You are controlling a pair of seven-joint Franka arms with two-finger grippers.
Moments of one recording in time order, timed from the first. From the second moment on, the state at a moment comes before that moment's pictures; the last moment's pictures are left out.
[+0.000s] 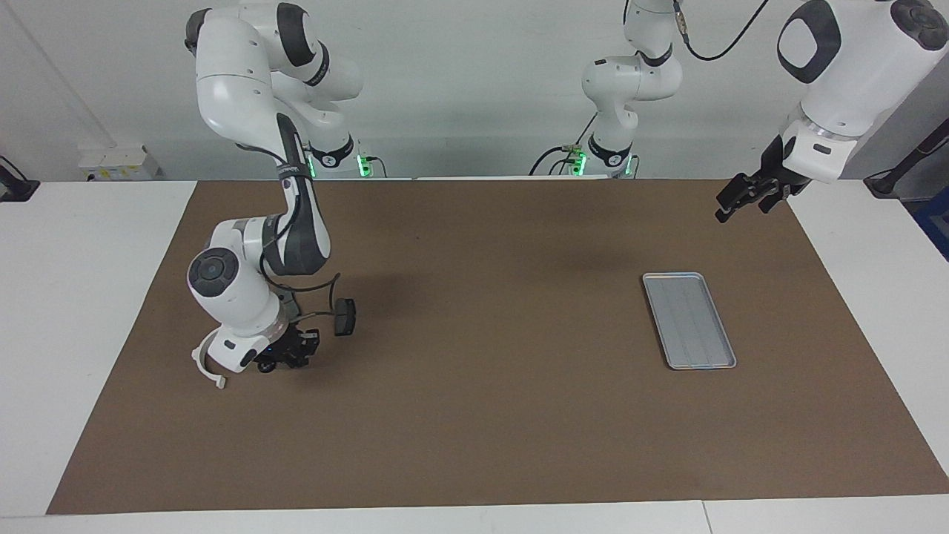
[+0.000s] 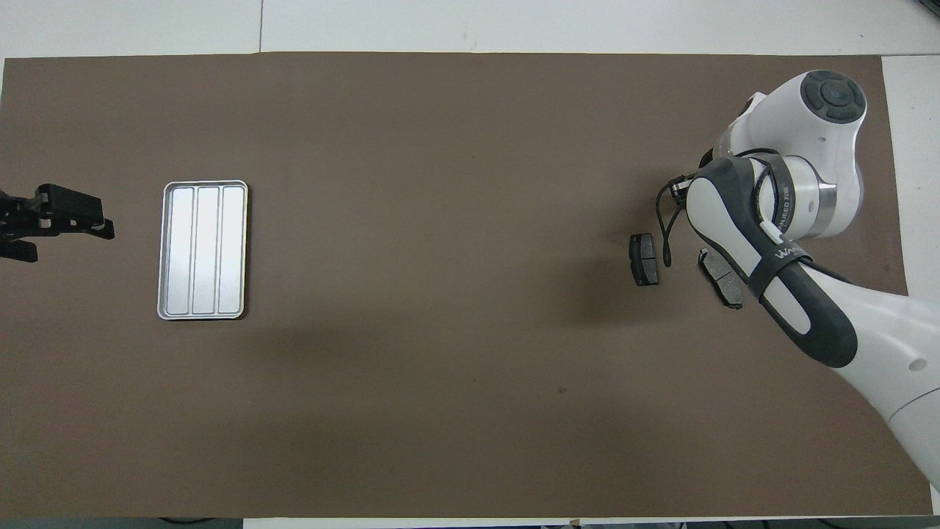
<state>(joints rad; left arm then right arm) -0.03 0.00 0.05 -1.65 -0.06 1.59 -0.17 -0.05 0.53 0.10 -1.66 -0.02 2.14 -0.17</state>
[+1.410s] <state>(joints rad) -0.03 0.00 0.05 -1.65 -0.06 1.59 -0.17 -0.04 0.37 0.09 -1.63 -0.04 2.06 -0.09</state>
